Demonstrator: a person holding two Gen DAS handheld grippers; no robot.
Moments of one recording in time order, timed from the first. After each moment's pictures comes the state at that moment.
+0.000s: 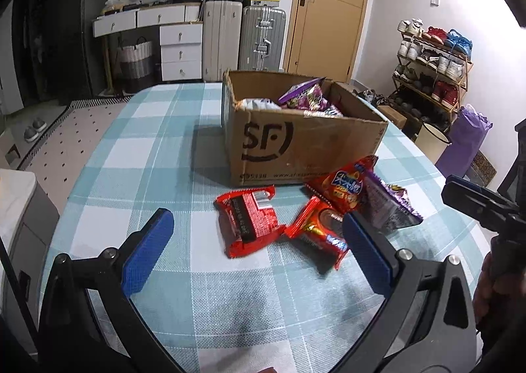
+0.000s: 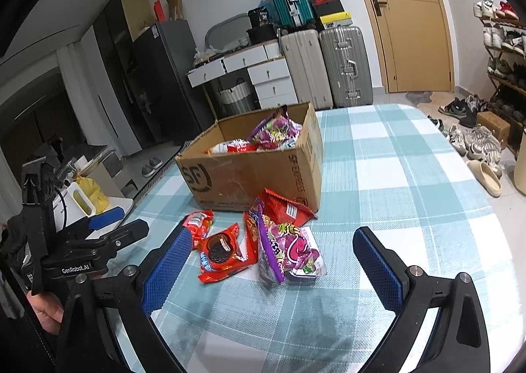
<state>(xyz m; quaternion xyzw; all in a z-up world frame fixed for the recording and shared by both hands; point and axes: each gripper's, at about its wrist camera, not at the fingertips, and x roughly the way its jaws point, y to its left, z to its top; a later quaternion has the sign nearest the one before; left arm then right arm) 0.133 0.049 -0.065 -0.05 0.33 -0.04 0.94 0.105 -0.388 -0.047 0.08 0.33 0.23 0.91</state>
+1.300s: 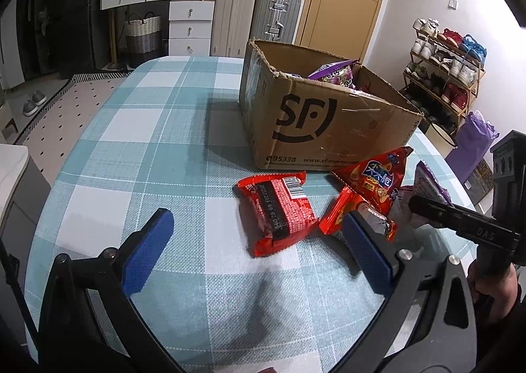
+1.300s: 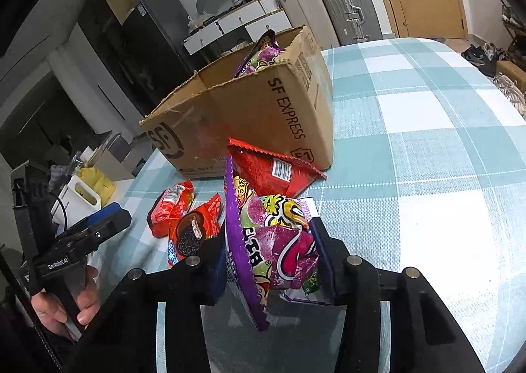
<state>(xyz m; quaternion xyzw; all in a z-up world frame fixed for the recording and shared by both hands) 0.166 0.079 -0.104 -0.08 0.37 -0.03 0.92 0.171 -0.373 -0.120 0.12 0.42 0.26 0.86</state>
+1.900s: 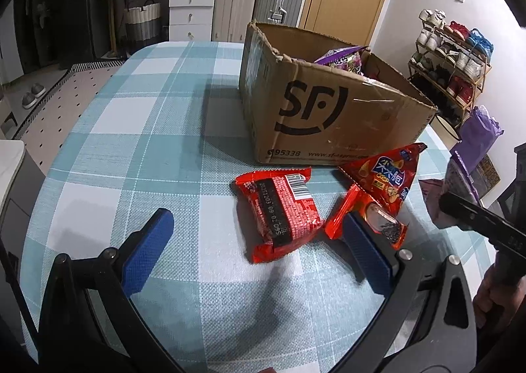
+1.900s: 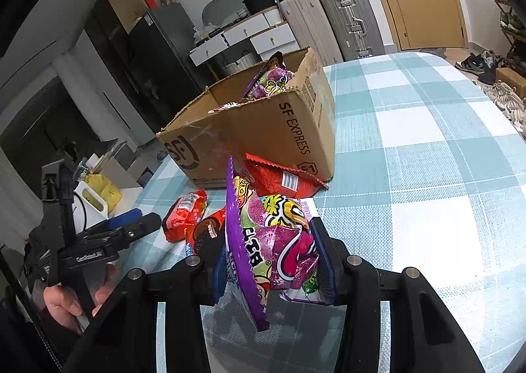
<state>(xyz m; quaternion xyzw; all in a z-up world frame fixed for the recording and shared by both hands) 0.185 0.075 -0.116 -0.08 0.40 -0.03 0.91 0.154 -0.384 -0.101 0.12 0.40 0.27 0.87</state>
